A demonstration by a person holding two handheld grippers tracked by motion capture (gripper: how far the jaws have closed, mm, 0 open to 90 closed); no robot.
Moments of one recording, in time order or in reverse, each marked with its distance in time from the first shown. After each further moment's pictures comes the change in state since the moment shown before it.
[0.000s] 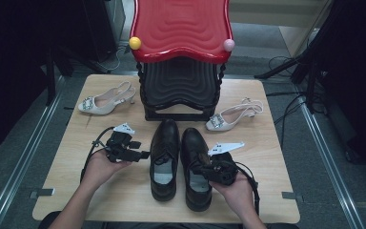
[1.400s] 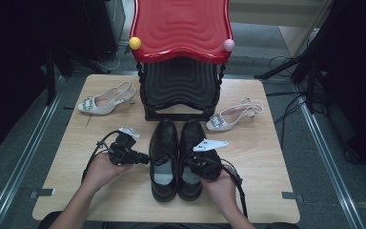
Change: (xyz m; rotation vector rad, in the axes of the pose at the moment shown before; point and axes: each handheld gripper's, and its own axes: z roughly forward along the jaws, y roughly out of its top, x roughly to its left) left arm -0.007 -0.002 0.012 0.136 -0.121 -0.053; right arm 0.007 0.013 0.039 -0.063 -0.122 -0.040
